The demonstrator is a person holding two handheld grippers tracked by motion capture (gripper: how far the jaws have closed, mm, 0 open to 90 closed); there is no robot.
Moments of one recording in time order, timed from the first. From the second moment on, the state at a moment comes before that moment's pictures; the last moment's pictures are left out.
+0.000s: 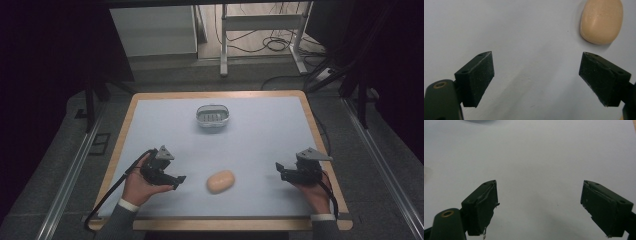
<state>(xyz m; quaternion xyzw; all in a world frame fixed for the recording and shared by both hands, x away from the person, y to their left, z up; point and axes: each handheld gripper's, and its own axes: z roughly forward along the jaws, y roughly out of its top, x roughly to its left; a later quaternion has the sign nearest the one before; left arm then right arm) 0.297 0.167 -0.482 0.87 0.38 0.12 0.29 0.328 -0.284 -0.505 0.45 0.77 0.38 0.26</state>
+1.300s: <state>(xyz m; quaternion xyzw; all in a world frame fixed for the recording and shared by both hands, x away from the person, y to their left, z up) 0.306 0.106 -0.485 0.90 0.32 0.08 0.29 0.326 -0.284 -0.508 0.44 0.77 0.38 0.26</state>
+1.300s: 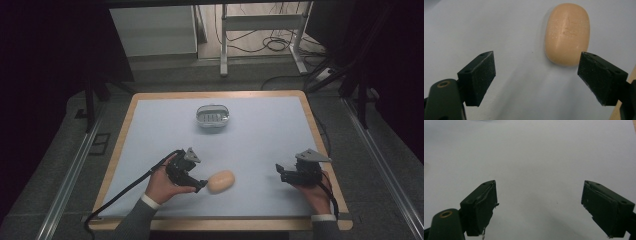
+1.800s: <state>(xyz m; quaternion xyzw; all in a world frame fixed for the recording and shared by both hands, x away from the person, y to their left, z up) 0.305 0.102 -0.489 0.90 0.32 0.07 0.28 0.327 -0.284 -0.510 0.44 0.77 0.37 0.27</state>
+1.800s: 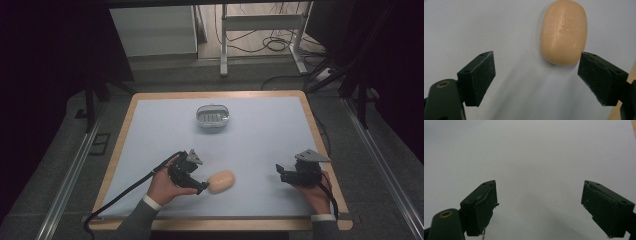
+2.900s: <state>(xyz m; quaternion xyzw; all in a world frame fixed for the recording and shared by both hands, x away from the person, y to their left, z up) 0.316 0.054 -0.502 0.92 0.29 0.05 0.27 0.328 -0.284 -0.513 0.45 0.78 0.36 0.26</state>
